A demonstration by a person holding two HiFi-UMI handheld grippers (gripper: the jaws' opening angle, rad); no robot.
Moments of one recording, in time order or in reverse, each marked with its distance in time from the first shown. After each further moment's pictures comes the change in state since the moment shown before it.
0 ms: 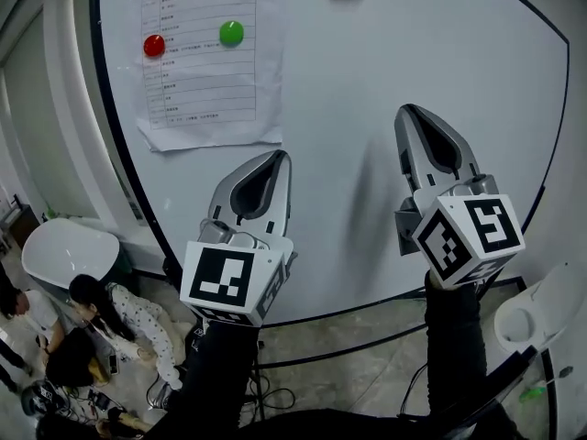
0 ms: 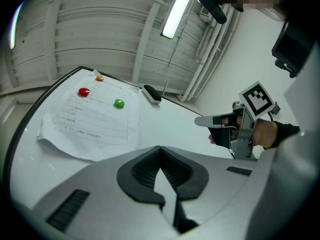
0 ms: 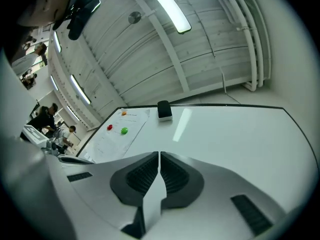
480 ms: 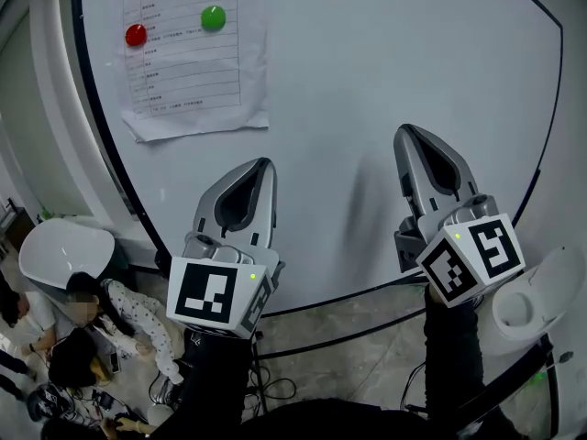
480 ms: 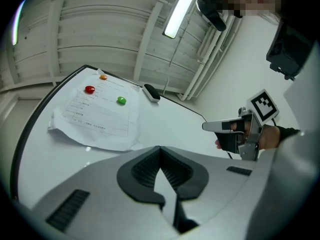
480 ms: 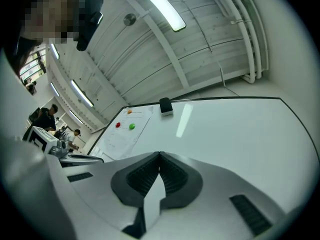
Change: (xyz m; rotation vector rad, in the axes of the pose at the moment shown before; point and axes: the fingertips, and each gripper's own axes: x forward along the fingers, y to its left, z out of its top) left arm -0.024 -0.009 -0.014 -0.033 0.024 -0.006; right arm -0.041 0.007 -0.025 0.053 0.035 0.035
